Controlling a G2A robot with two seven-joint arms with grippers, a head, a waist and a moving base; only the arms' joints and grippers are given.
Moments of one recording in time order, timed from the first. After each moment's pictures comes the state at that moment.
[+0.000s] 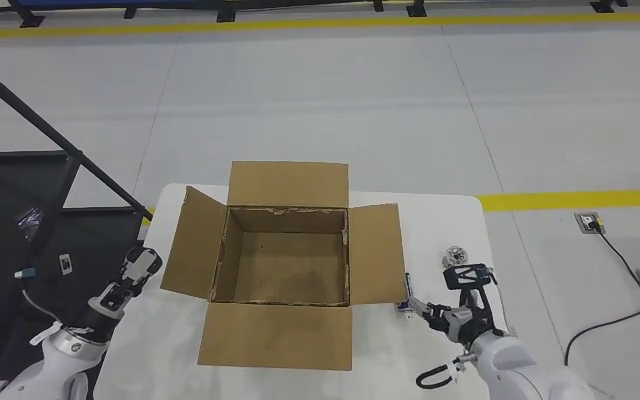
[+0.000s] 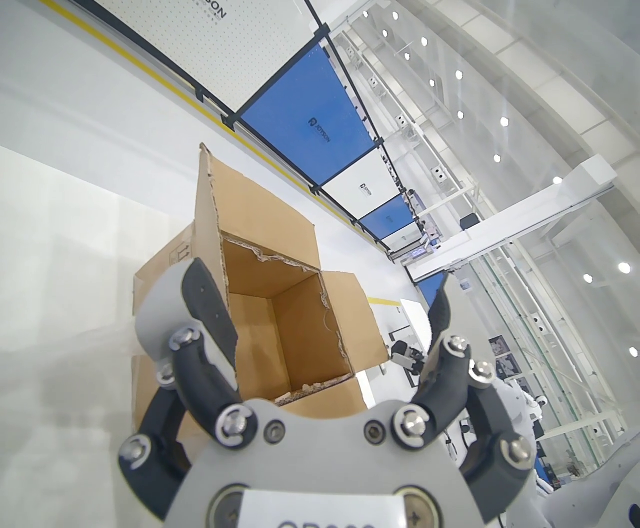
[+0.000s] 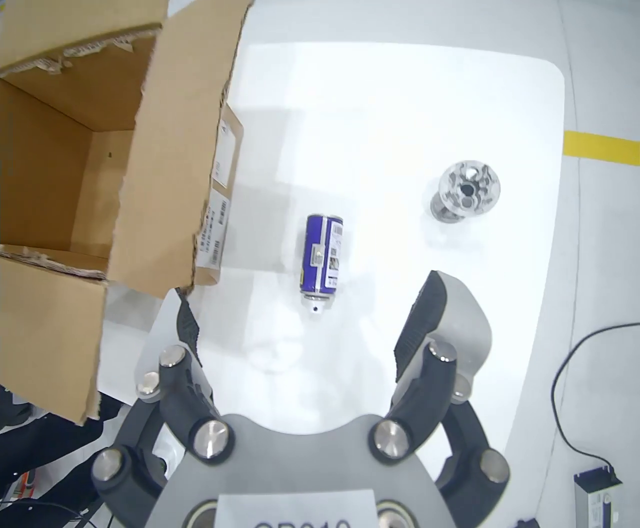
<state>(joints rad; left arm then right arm) 1.53 -1.08 -1.91 -1.86 -0.07 -0.43 -0.50 -1.49 -1.26 1.51 -2.17 -1.16 0.13 0.92</state>
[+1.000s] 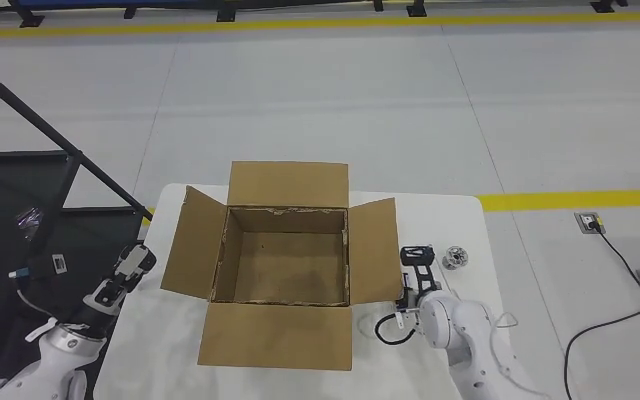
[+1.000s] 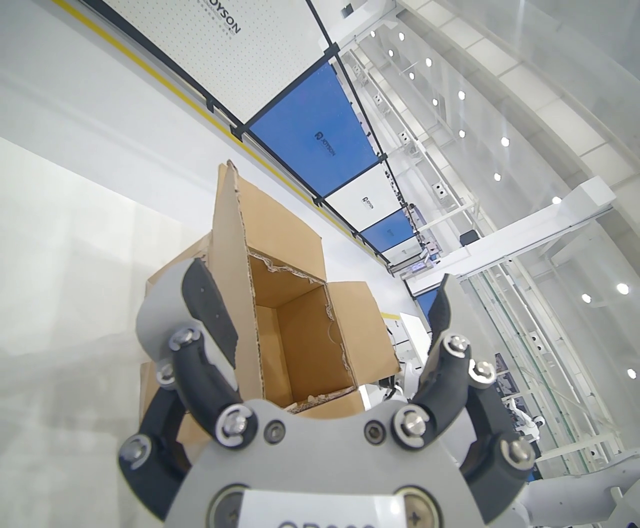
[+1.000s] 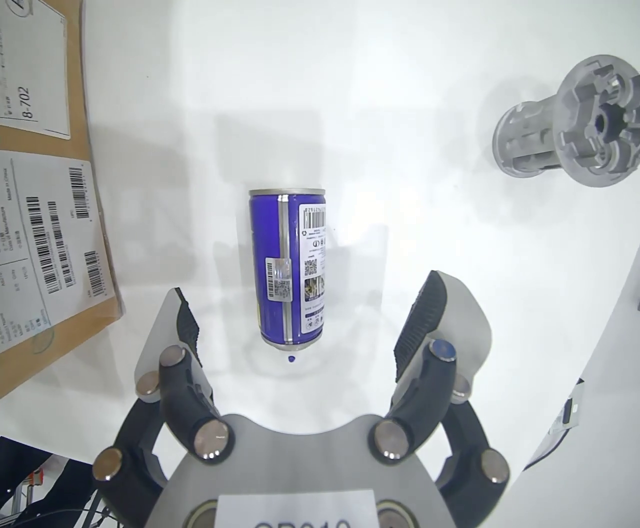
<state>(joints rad) 1.51 -1.07 -1.91 -1.82 -0.09 -0.42 -0.48 -1.03 -1.32 1.20 -1.59 -1.27 0.34 1.09</state>
